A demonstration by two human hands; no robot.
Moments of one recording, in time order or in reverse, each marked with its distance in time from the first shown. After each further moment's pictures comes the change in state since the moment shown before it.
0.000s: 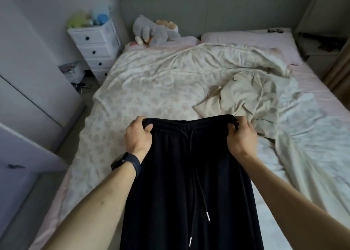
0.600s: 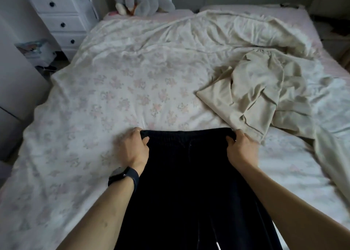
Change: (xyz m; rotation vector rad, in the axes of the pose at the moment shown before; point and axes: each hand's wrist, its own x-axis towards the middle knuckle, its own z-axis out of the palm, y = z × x) left_hand 0.084 -0.115 0.173 0.173 -0.072 -0.011; right_hand 0.049 0.106 0.157 -0.255 -0.140 0.124
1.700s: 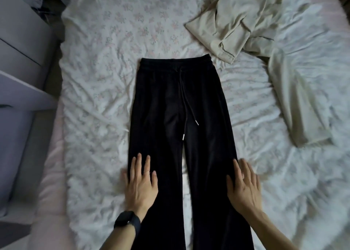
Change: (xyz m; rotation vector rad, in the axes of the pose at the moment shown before) left_hand -0.387 -0.118 -0.080 0.404 -0.399 0.085; right_hand -0.389 0.181 -0.083 -0.326 -0.354 0.016
